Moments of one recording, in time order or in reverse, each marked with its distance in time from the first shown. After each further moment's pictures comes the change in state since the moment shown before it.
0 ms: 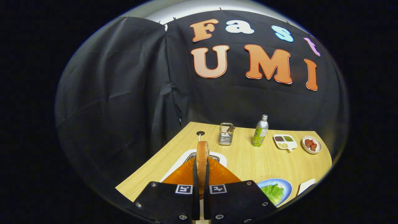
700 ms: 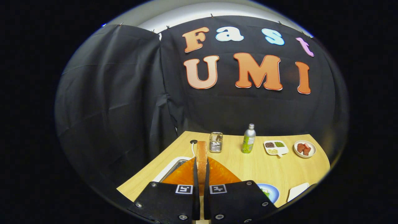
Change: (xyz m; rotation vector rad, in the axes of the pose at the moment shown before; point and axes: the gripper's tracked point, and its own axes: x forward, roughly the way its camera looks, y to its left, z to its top) arm -0.035 -0.060 0.018 0.024 -0.055 -0.035
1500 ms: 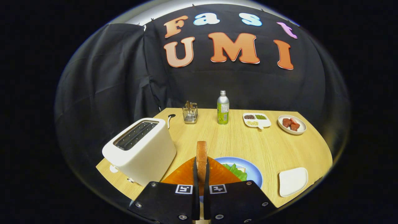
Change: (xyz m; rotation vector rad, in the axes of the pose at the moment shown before) arm -0.019 -0.102 -0.131 0.065 0.151 -0.050
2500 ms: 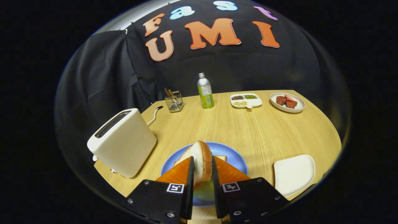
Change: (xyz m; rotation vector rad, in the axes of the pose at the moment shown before) arm 0.022 -0.089 -0.047 0.118 0.082 -0.020
